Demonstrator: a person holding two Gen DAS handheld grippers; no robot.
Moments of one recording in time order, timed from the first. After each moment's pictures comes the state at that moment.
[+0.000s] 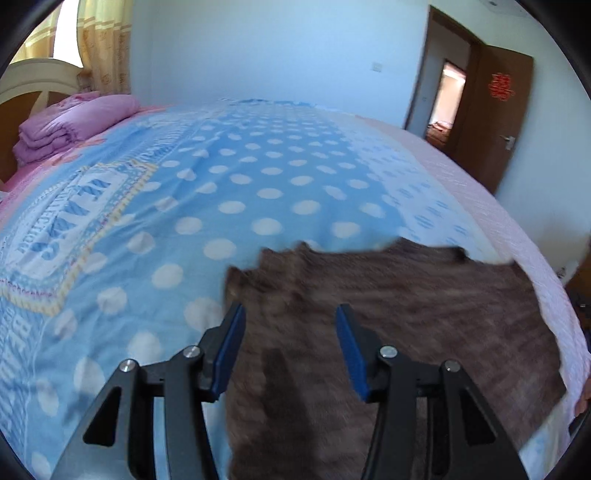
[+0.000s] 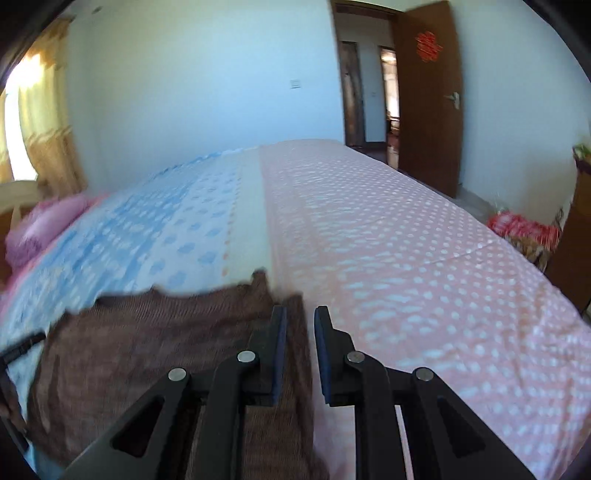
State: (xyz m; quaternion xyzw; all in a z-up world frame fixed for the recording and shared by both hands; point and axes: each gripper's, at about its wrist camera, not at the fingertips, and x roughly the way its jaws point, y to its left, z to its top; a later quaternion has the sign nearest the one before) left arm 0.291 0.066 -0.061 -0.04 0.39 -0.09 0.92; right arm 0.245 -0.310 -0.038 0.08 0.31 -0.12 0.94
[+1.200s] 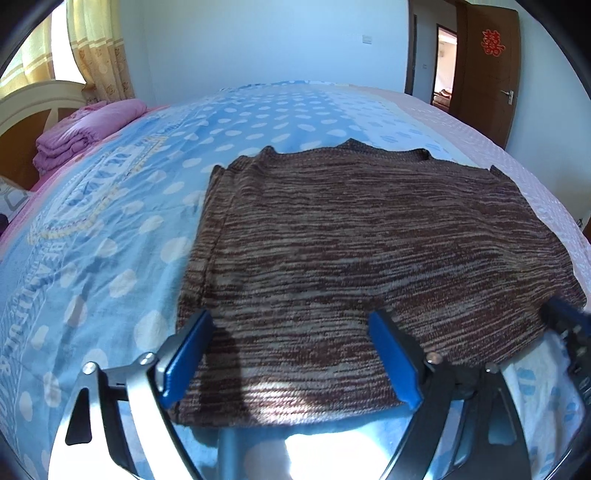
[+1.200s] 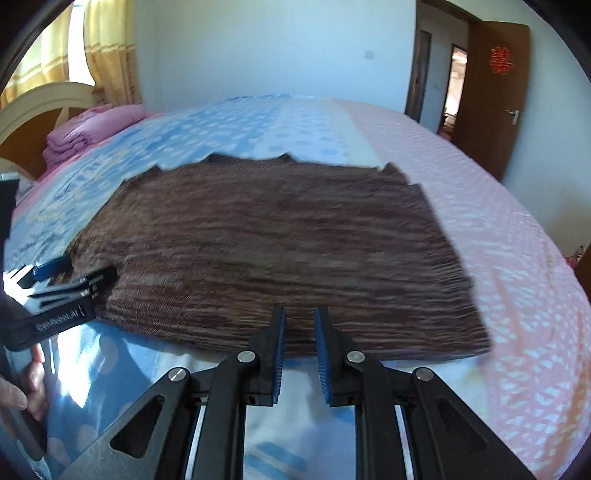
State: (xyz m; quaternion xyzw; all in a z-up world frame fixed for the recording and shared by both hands) left arm 0.193 0.026 -0.090 0.03 0.41 -0.03 0.91; right arm 0.176 -0.156 -0.093 0.00 0.40 -0.04 0.92
